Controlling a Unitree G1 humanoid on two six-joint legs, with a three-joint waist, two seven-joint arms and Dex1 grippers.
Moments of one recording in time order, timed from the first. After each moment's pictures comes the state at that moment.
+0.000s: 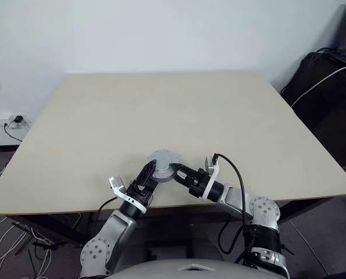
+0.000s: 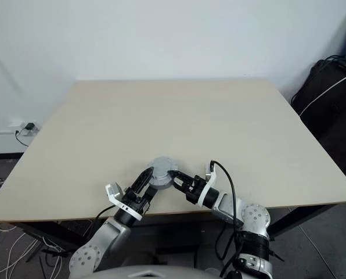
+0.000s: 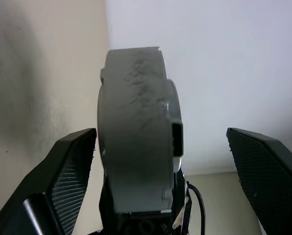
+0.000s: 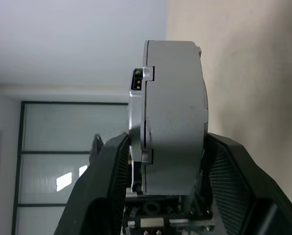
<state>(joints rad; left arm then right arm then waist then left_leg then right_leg) 0.29 -0.07 0.03 -0.12 -1.46 0.62 -0.27 -0.14 0.04 -0.36 0.11 1.28 1.33 0.17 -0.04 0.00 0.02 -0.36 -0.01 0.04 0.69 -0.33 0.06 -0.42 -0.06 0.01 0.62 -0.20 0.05</state>
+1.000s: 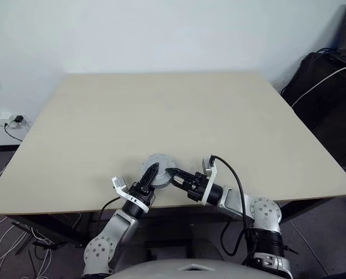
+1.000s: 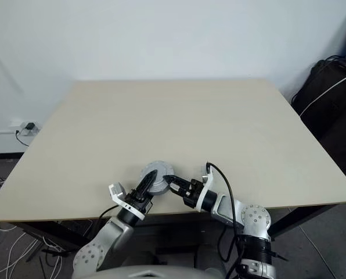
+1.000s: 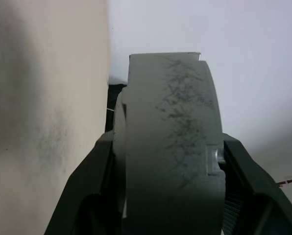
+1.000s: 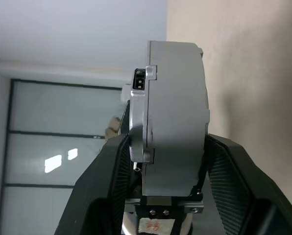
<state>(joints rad) 0.27 -0.06 0.00 -0.08 -1.47 0.59 -0.27 -0.09 -0.01 -0.25 0.00 1.27 1.28 0.19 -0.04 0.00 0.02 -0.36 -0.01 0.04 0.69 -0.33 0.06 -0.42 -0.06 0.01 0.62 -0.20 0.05</state>
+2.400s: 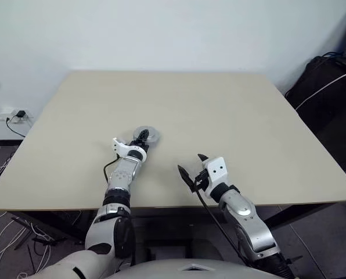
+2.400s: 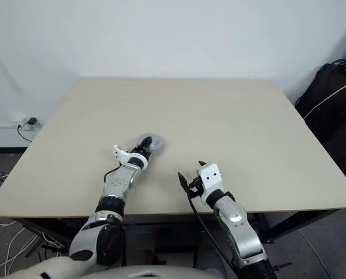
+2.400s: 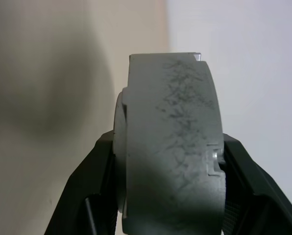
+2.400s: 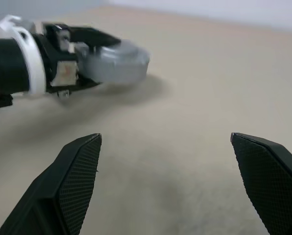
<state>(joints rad) -0.58 -0.10 0.44 0.80 -1.03 0.27 -0.15 0.11 -0.22 0.24 -0.16 0.12 0.13 0.28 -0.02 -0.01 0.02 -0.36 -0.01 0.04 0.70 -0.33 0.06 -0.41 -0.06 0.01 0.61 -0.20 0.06</state>
